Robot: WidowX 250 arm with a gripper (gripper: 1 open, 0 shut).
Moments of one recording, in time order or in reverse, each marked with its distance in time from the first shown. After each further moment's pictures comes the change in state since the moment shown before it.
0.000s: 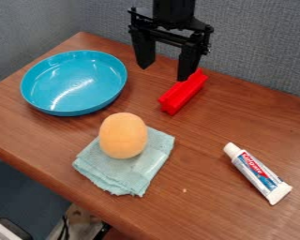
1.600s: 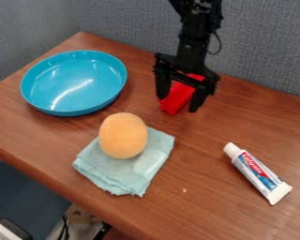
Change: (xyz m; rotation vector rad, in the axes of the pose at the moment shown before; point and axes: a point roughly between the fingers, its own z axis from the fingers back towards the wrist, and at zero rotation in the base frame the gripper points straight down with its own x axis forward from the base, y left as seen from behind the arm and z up) arm 0.070 0.013 -0.099 0.083 0.096 0.031
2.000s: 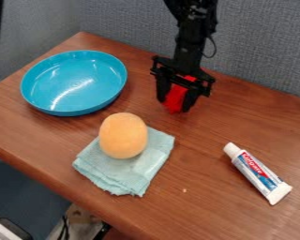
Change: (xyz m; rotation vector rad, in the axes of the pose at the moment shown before) arm 0.010 0.008 -0.007 0.004 0.001 0.017
